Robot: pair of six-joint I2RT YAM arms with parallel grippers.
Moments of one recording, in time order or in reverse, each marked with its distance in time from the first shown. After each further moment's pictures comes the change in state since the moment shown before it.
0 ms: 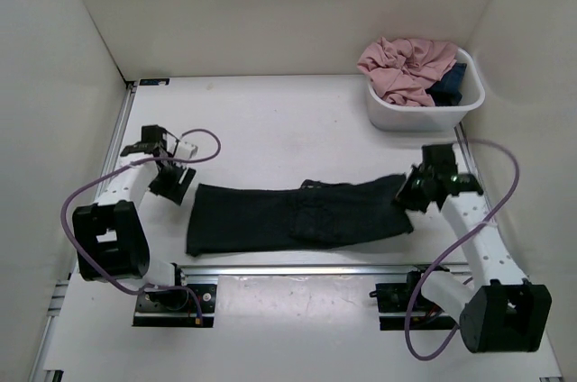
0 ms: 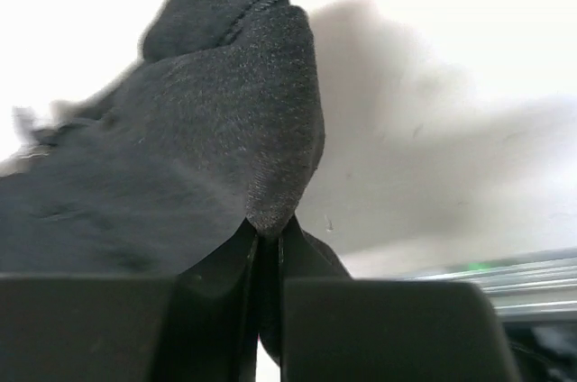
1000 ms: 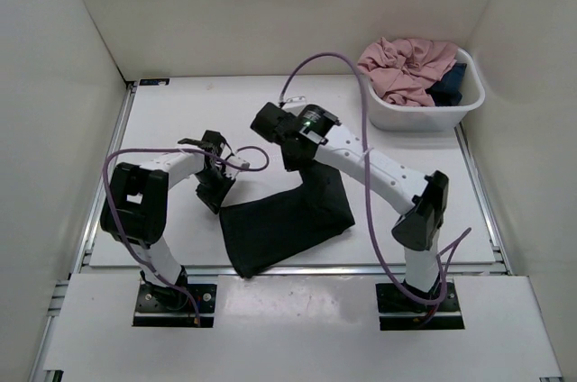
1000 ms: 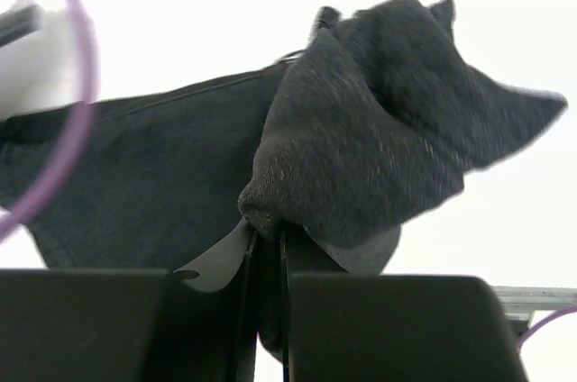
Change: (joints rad) left arm -0.370 0.268 0.095 -0.036 0.163 -0.162; right arm 0.941 0.924 1.394 -0.602 0.609 0.084
